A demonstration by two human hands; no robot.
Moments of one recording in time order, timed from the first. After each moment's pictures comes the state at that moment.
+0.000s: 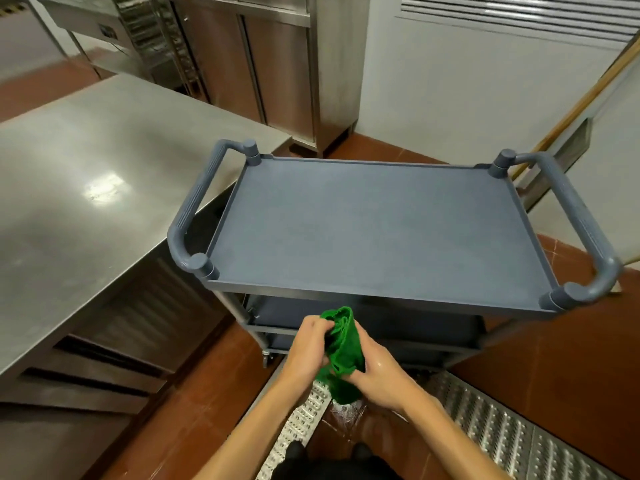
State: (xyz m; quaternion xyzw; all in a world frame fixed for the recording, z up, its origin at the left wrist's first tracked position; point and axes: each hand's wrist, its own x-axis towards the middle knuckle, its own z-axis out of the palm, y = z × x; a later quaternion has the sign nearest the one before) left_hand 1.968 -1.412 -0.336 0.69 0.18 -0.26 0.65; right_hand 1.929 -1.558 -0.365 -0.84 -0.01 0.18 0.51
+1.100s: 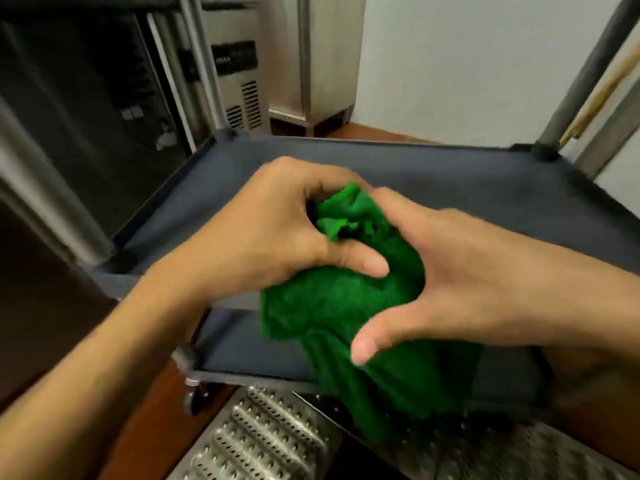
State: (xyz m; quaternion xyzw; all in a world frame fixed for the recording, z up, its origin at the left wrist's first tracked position) left_hand 2.092 -1.415 -0.691 0.80 -0.39 -0.02 0.46; right_hand 2.029 -1.599 -0.675 -0.94 -0.21 0.06 0.26
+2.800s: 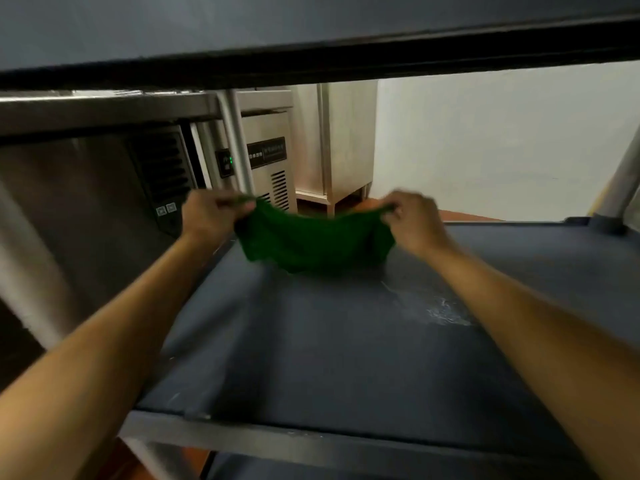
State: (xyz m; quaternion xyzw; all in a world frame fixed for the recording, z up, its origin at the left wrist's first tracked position) left_hand 2.363 -1.314 -0.716 0.85 -0.06 0.20 0.48; right_hand 2.330 -1.617 -0.754 -0.92 -0.06 -0.29 0.27
